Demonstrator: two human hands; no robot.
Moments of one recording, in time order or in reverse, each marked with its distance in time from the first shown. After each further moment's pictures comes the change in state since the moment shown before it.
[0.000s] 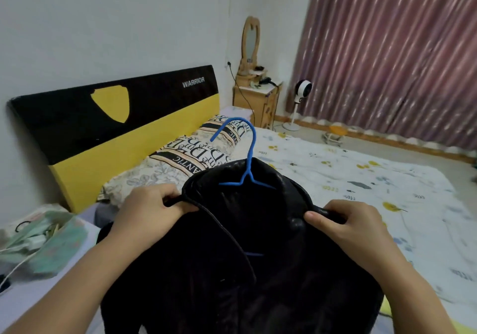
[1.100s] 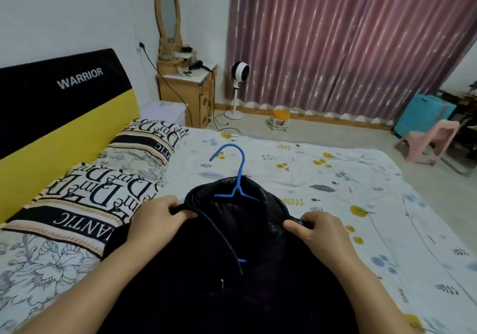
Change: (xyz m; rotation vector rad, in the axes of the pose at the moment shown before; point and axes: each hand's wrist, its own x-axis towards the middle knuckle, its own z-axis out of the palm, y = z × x) left_hand 0.386 0.002 0.298 0.065 -0.241 0.092; right_hand 0.332 0.201 0.078 -0.096 0.089 0.429
